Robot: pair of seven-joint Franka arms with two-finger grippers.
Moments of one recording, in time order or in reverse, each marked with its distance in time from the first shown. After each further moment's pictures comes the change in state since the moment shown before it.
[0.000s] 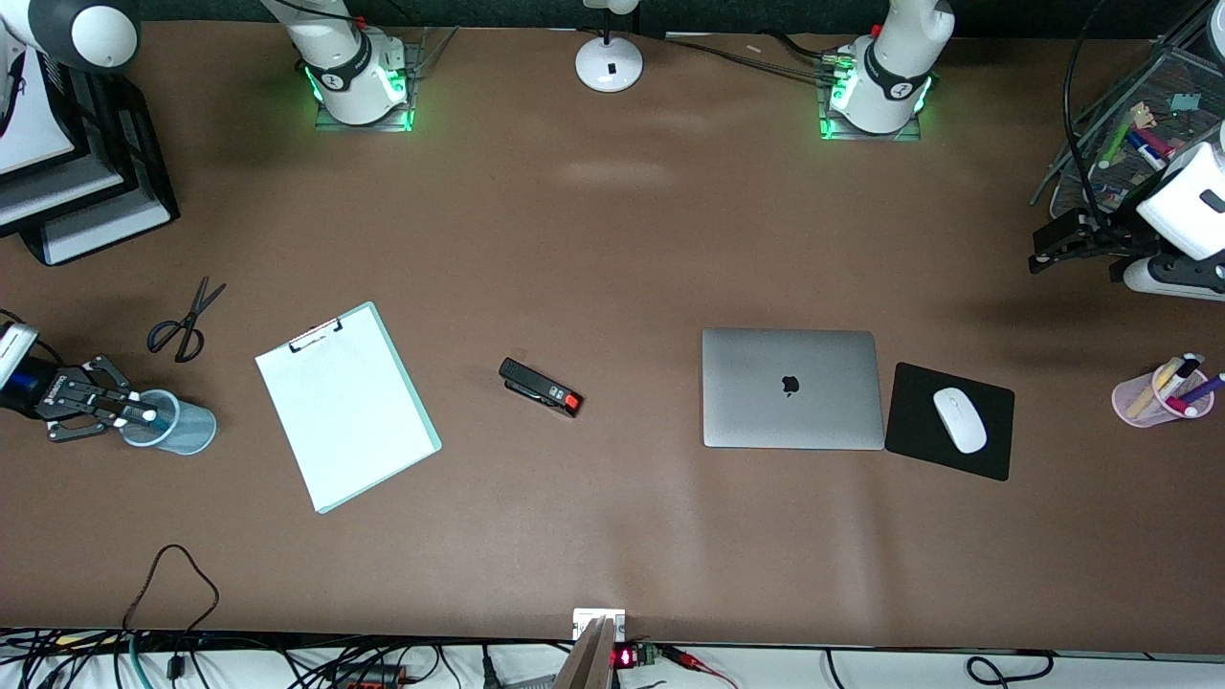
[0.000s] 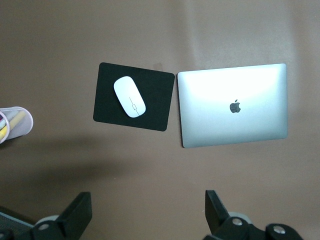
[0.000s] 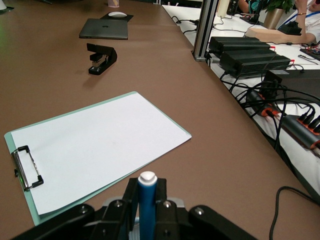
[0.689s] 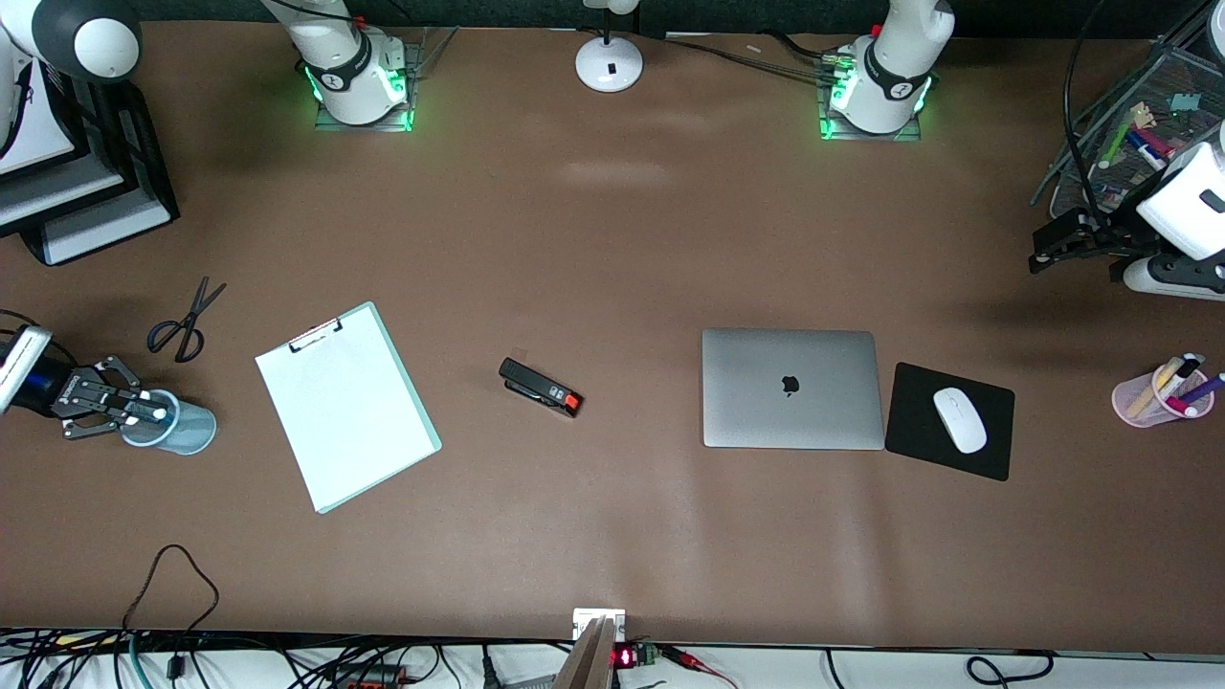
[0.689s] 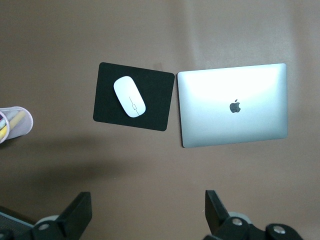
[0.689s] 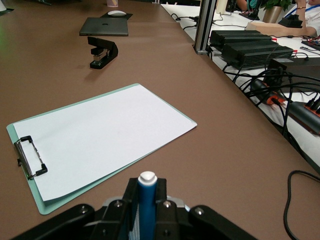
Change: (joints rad) left arm 0.000 0.000 0.000 0.000 0.000 -0.001 0.000; right arm -0.019 0.037 0.000 0.002 0.000 0.002 -0.013
